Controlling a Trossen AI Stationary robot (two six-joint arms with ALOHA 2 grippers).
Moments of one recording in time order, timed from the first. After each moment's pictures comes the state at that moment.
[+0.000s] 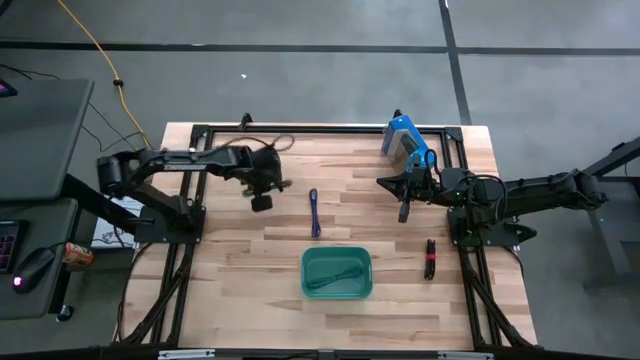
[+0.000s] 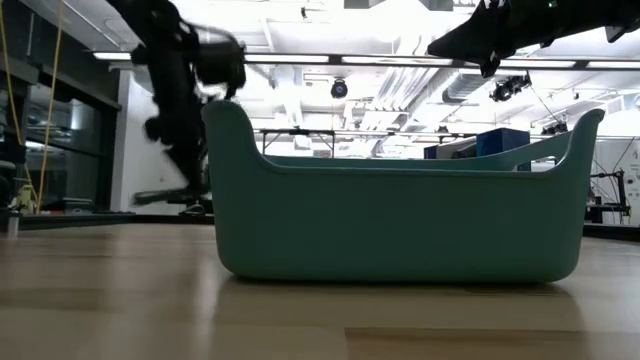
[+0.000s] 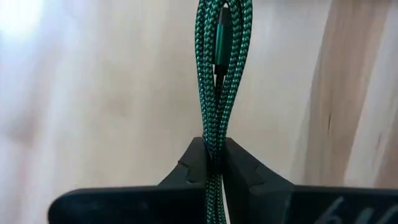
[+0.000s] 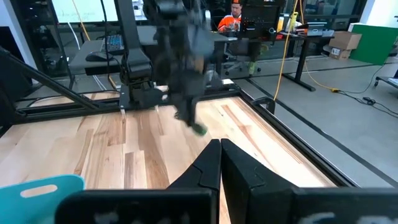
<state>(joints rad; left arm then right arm) 0.51 1.41 0.85 -0.65 -0.02 0.20 0.00 0.79 0.48 0.19 0.28 0.03</state>
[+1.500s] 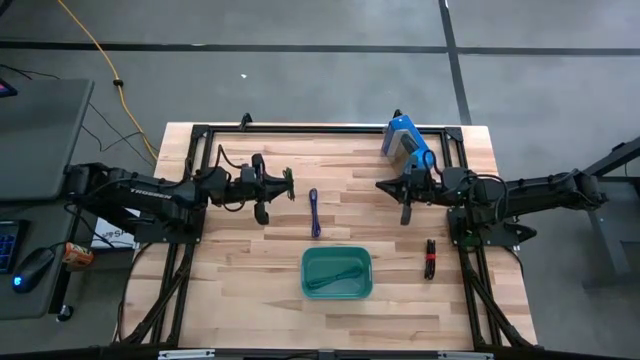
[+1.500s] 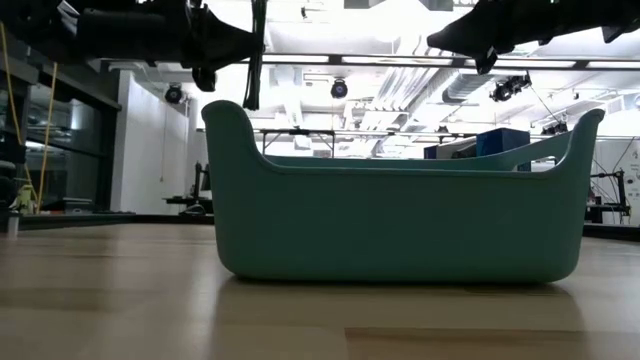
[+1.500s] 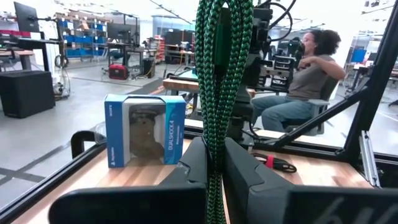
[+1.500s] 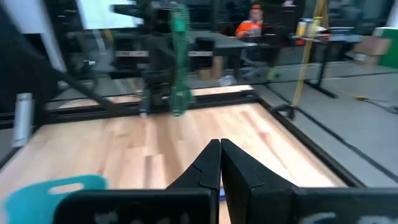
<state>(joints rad) 0.20 1.06 0.36 0.76 -0.07 -0.08 0.00 0.79 0.48 0.22 0.18 0.02</state>
